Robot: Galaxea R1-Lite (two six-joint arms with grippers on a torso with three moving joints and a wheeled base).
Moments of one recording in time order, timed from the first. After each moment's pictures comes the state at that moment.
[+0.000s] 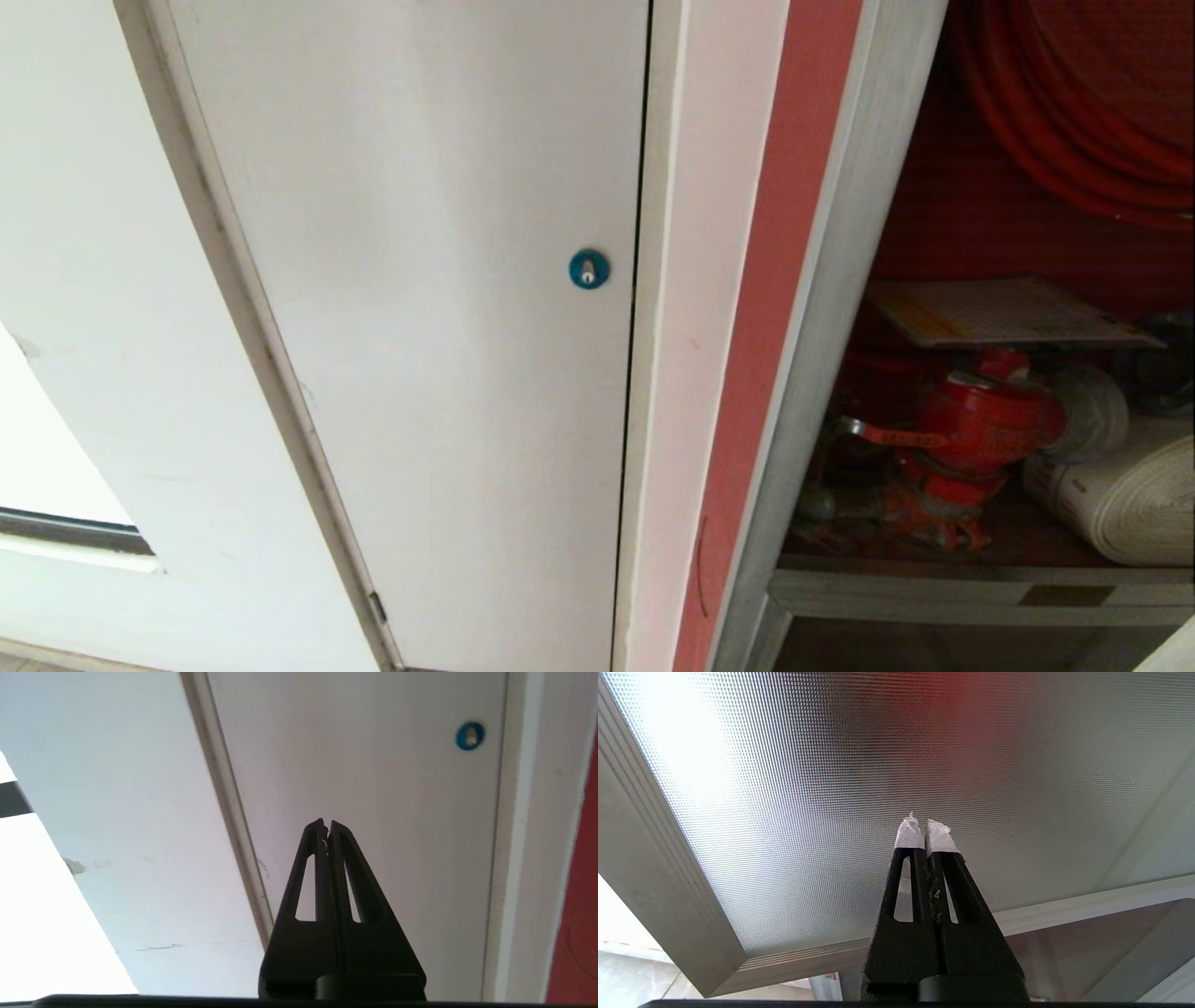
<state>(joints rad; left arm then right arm) -0.10 0.28 -0.37 -0.22 0.01 0.18 0.02 0.00 0.00 -0.01 0.03 -0.03</state>
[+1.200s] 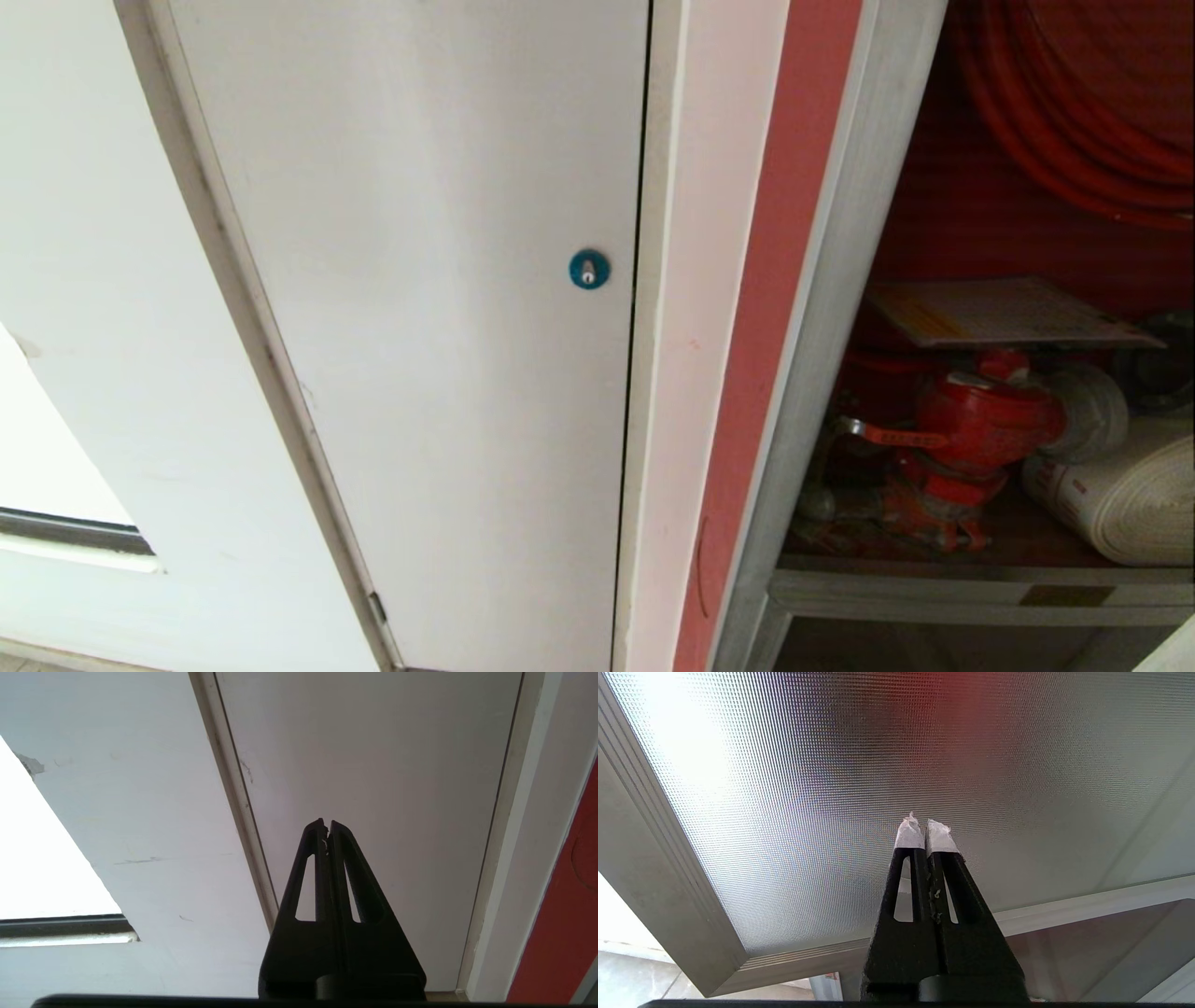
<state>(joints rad) -0.01 0.02 -0.02 -0.15 -0.04 0.13 0.02 0.00 0.00 -0.01 0.03 -0.03</state>
